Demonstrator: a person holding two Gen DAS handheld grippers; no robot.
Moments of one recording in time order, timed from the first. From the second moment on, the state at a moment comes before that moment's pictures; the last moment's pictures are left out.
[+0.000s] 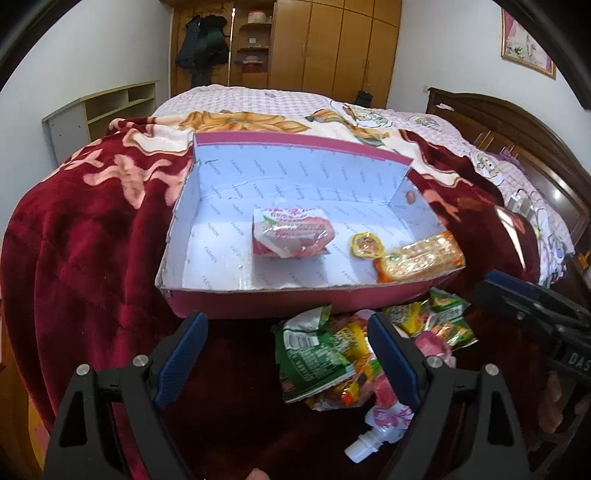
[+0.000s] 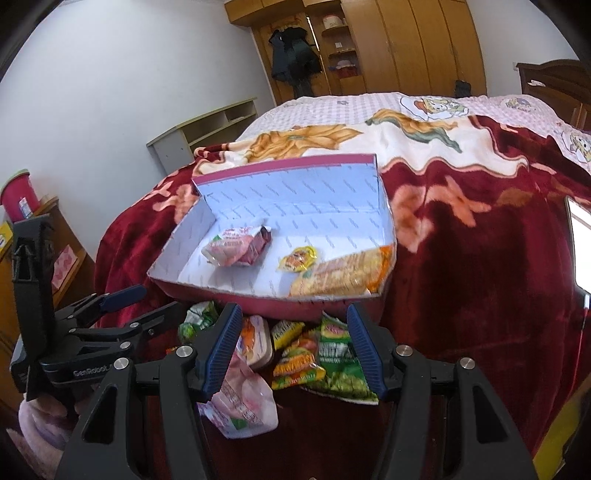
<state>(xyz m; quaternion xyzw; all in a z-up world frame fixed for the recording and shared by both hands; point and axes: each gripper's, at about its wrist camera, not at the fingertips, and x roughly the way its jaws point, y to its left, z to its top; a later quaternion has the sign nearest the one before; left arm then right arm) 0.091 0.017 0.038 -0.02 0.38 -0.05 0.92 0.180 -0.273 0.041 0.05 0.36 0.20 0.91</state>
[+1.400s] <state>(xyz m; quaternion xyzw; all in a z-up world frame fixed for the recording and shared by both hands) 0.079 0.034 0.015 -0.08 0.38 -0.04 0.92 0.182 -0.300 -0.004 0.09 0.41 0.18 0.89</state>
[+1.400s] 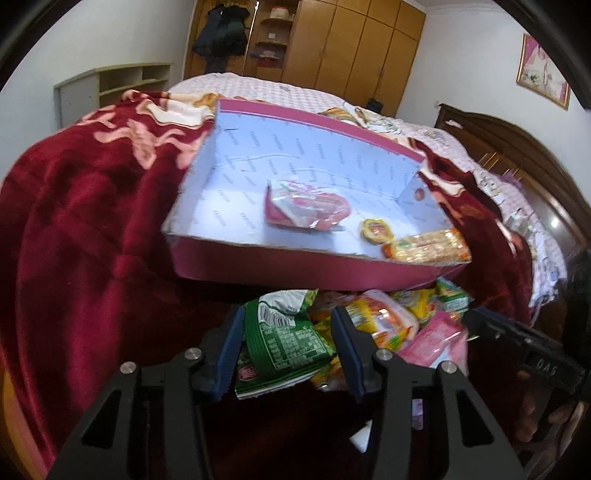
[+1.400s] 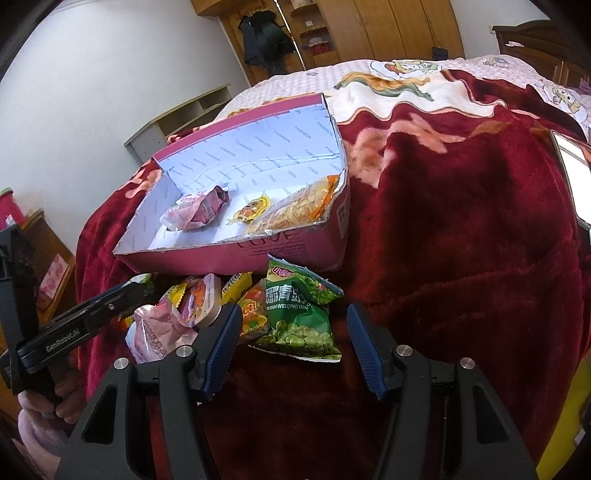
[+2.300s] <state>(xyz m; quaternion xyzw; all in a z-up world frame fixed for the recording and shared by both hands) 0.080 0.029 -0.018 -0.05 0.41 -0.02 0.91 0.192 -0.313 -0.031 0.18 0.42 0.19 0.87</state>
